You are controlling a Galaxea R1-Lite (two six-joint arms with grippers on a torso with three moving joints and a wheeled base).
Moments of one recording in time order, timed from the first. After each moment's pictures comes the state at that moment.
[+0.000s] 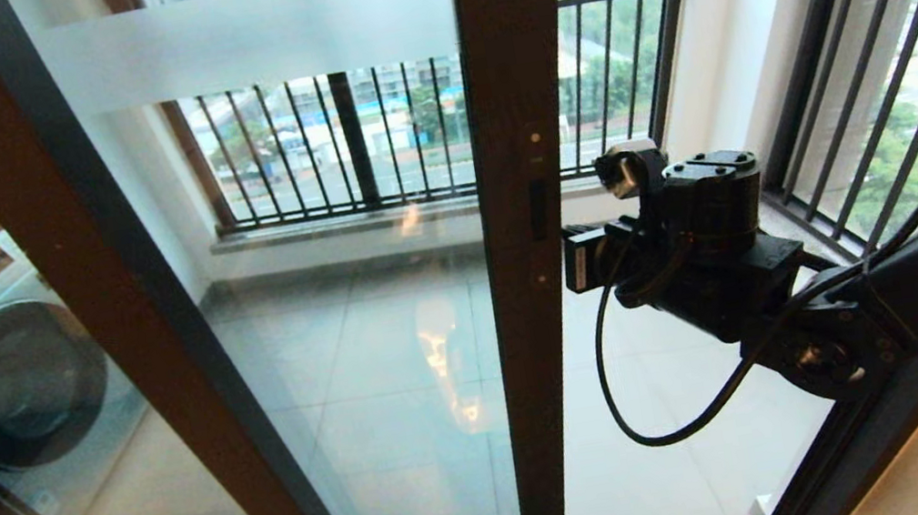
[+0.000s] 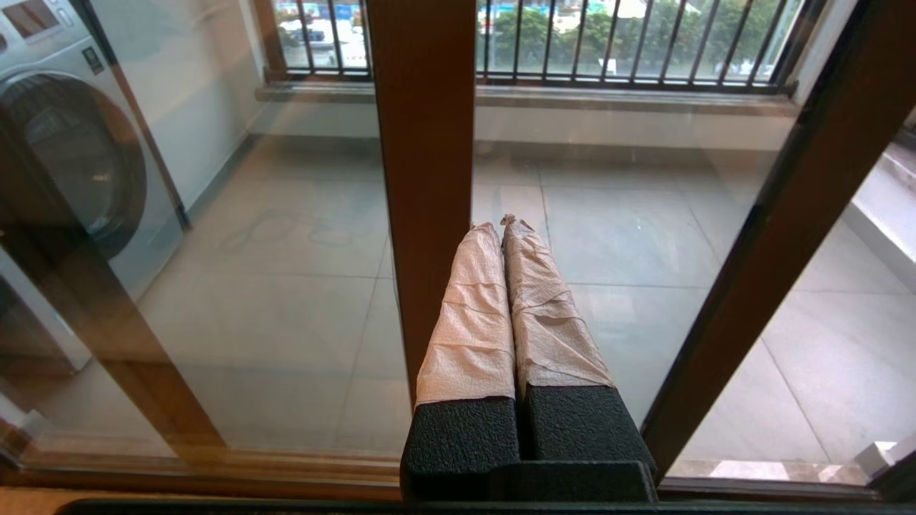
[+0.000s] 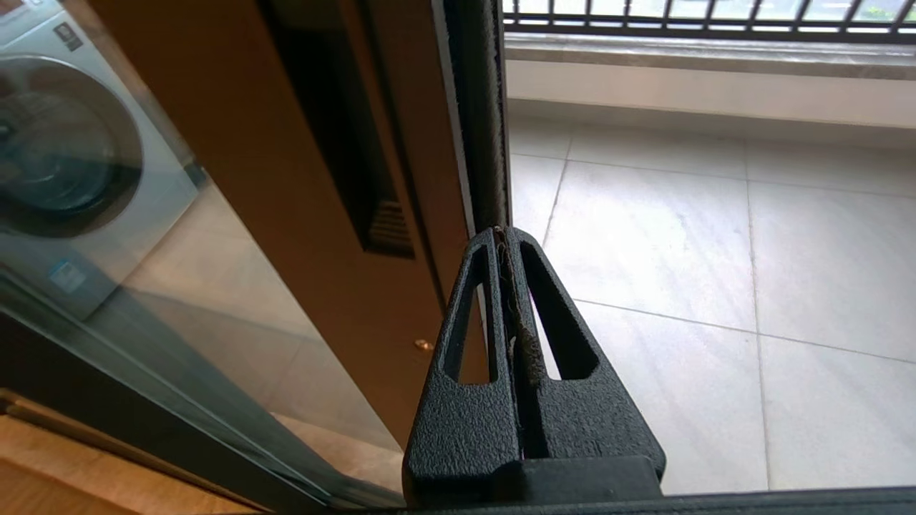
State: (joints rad) left arm 0.00 0.00 0.00 -0.08 0.00 -0.01; right arm 0.55 1.97 -1.03 -0.88 -0.17 0.07
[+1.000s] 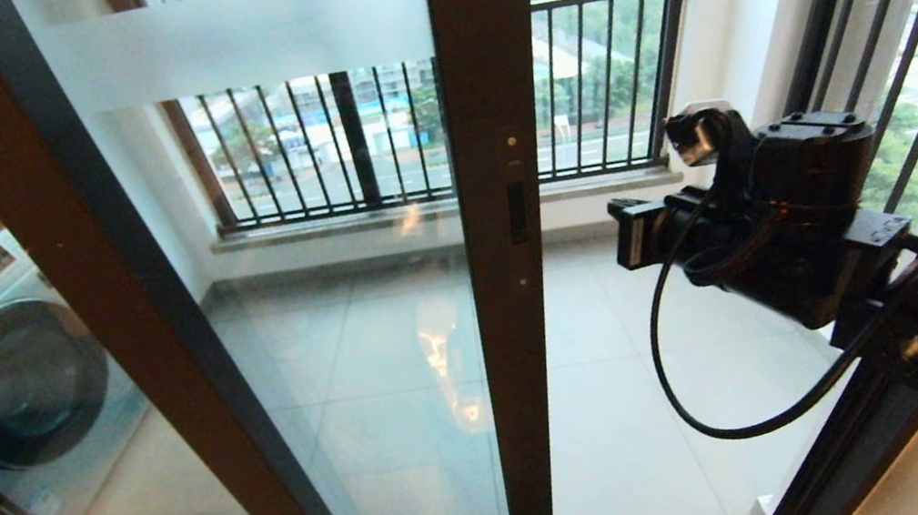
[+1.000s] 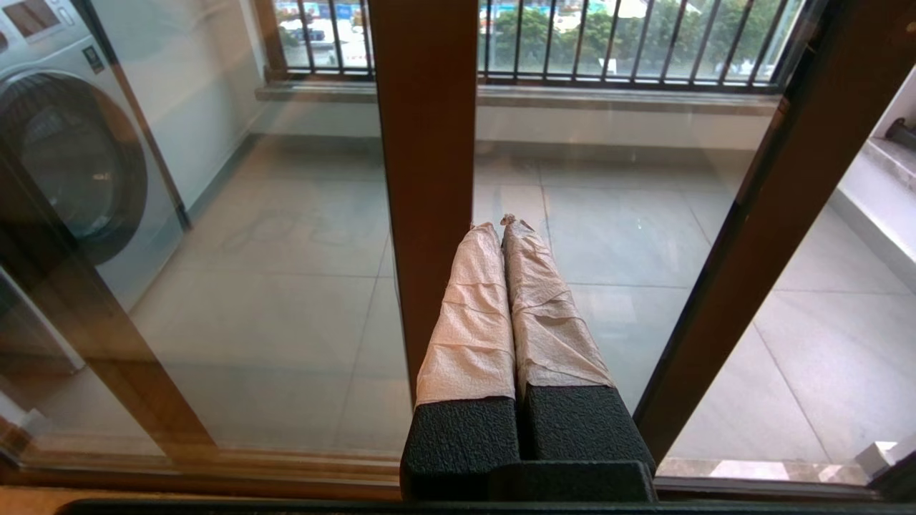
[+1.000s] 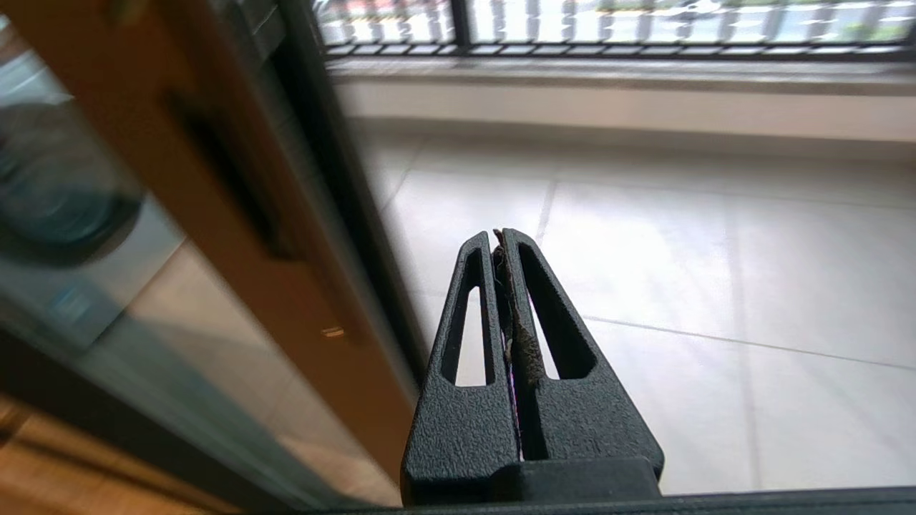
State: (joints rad) left arm 0.00 0.00 0.00 -0.08 0.00 -0.01; right arm 0.47 1.79 -0.90 -0.89 -0.16 0.08
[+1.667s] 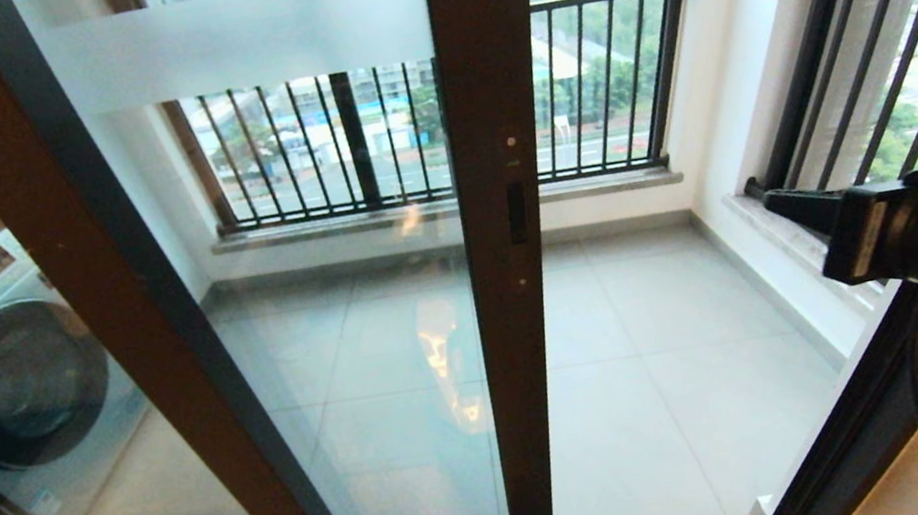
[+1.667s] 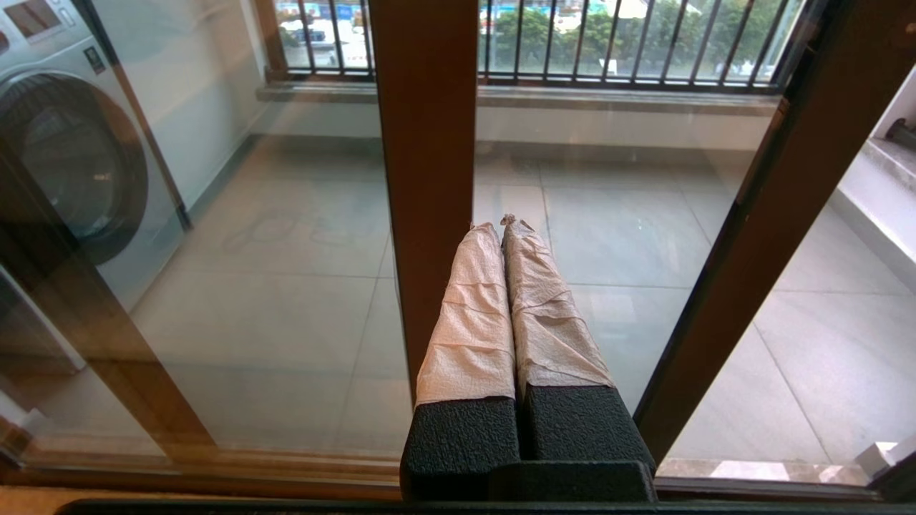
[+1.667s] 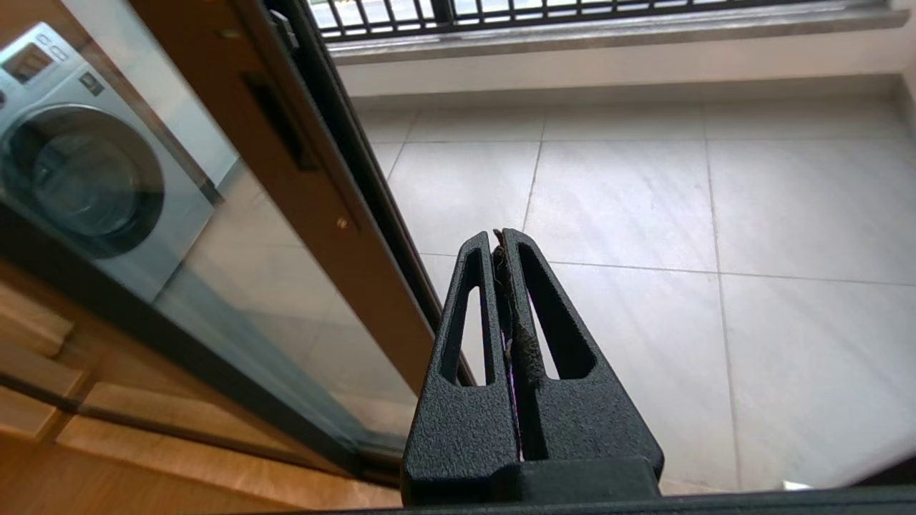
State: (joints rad) left arm 0.00 0.00 0.00 -0.08 0.00 -0.01; right arm 0.45 1.25 -0.70 -0.47 -0.16 0.17
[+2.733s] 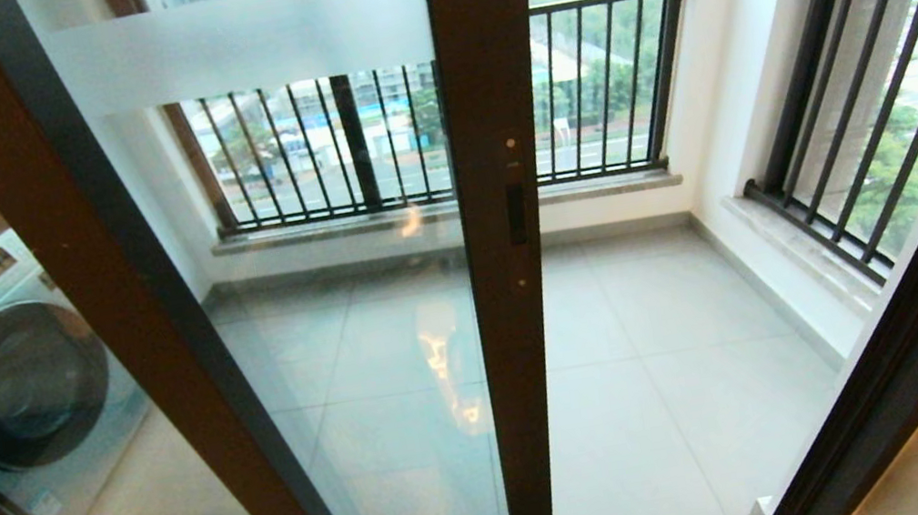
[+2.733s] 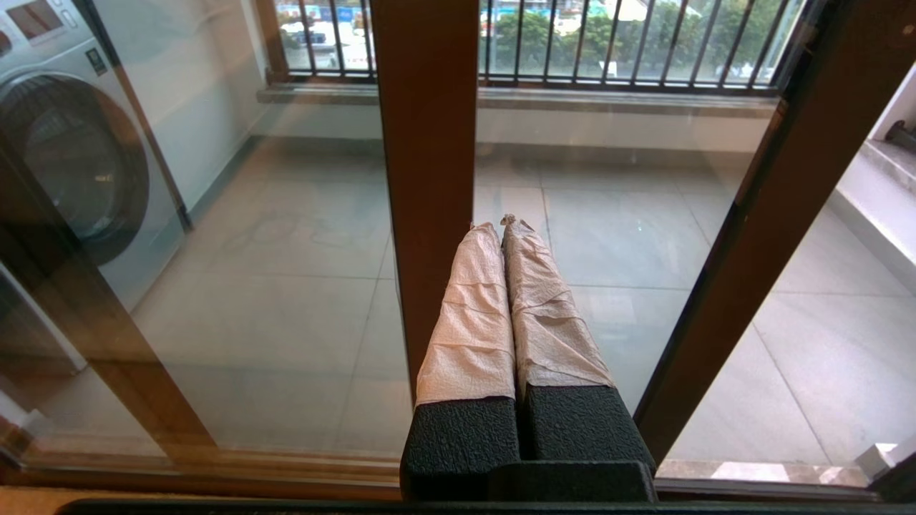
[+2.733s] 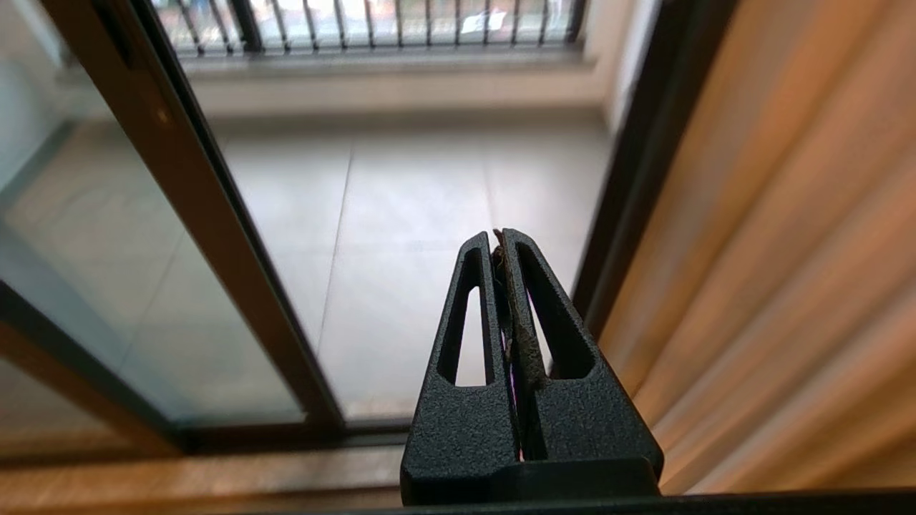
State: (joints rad) left arm 0.00 0.00 0.00 -0.08 0.00 -0.01; right arm 0.12 0.32 -1.12 0.83 -0.14 -0.01
